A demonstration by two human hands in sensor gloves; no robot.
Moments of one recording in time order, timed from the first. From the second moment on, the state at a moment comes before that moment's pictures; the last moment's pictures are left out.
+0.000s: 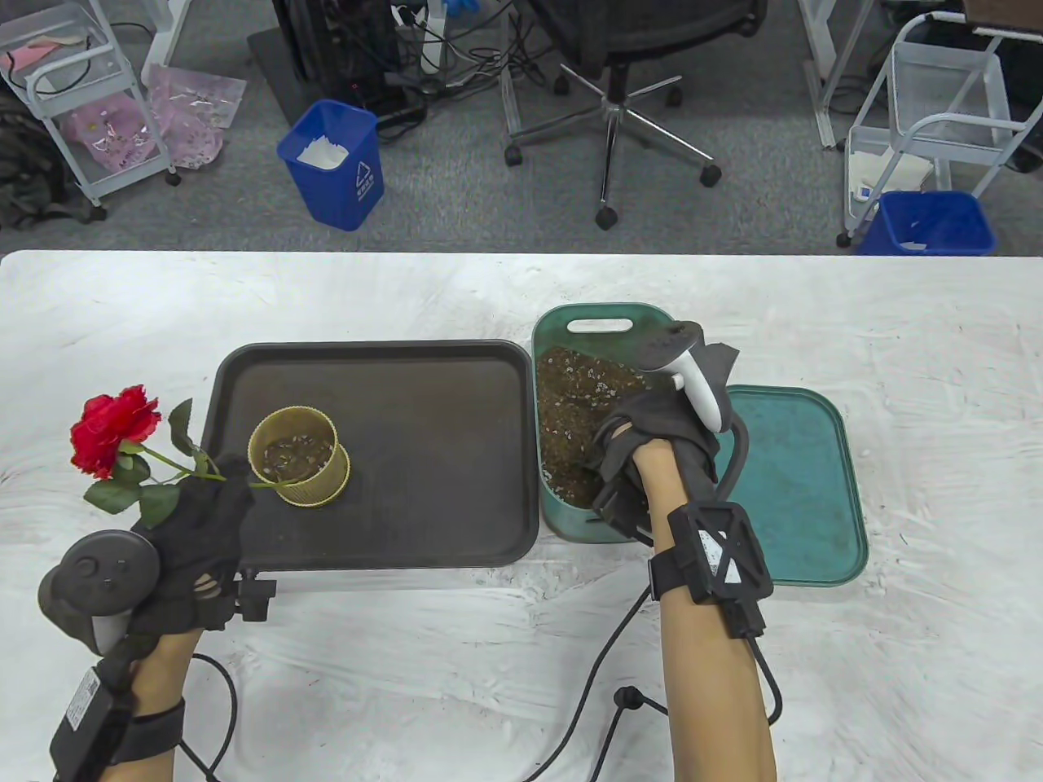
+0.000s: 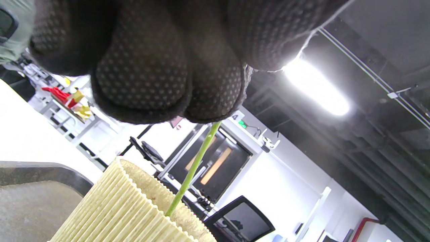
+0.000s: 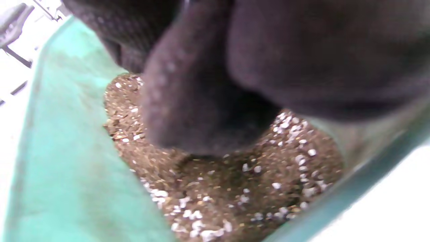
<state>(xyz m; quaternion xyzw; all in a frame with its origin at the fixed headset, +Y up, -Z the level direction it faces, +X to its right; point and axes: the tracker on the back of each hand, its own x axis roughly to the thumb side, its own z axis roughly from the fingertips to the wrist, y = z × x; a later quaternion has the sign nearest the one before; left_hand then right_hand) -0.367 -0.664 -0.205 0.24 0.02 0.35 0.91 0.121 -0.639 -0.341 -0.21 0.28 0.89 0.29</state>
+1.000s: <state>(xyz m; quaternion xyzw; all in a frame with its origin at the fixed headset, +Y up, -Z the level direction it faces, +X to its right) -0.366 -0.664 -0.205 0.24 0.02 0.35 0.91 0.144 -0.646 -0.314 -0.23 0.18 0.75 0.60</state>
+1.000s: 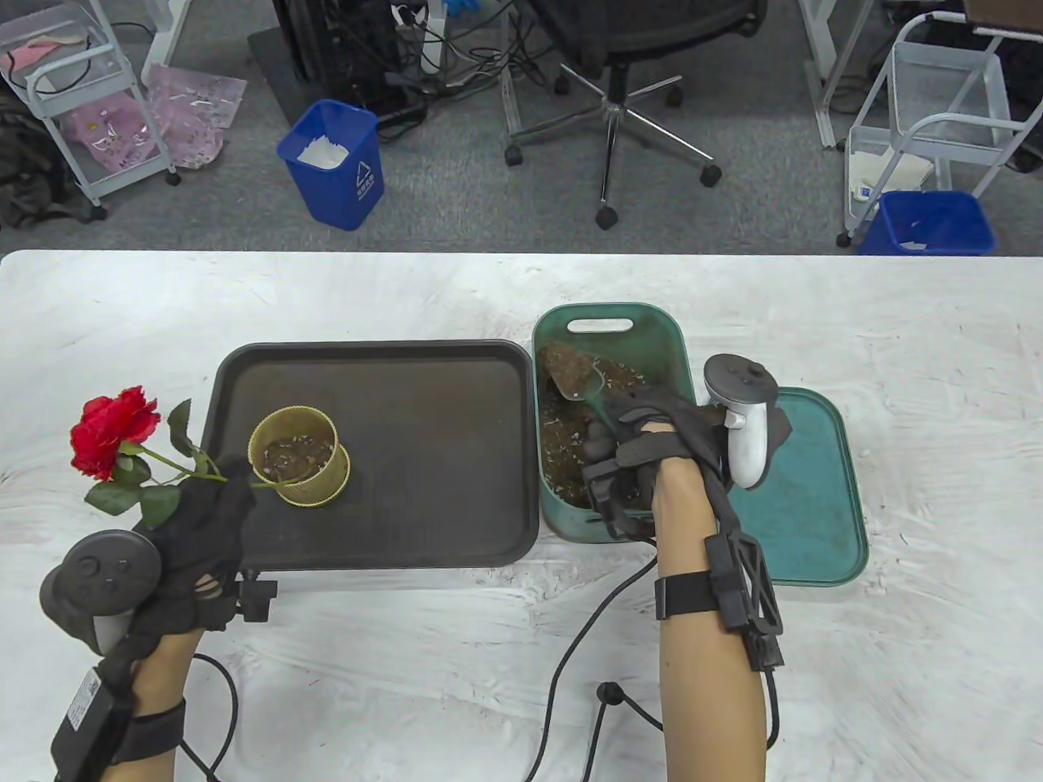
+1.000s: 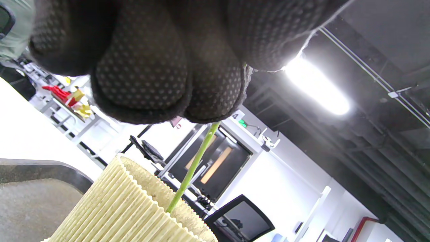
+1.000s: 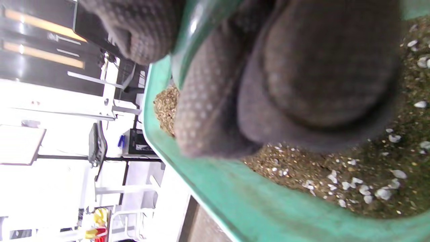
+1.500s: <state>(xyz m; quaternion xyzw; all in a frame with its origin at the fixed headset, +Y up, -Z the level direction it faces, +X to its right) -0.366 -0.664 -0.205 0.24 0.02 0.35 0.91 0.107 -0.617 -0.279 -0.15 0.16 0.72 0.66</state>
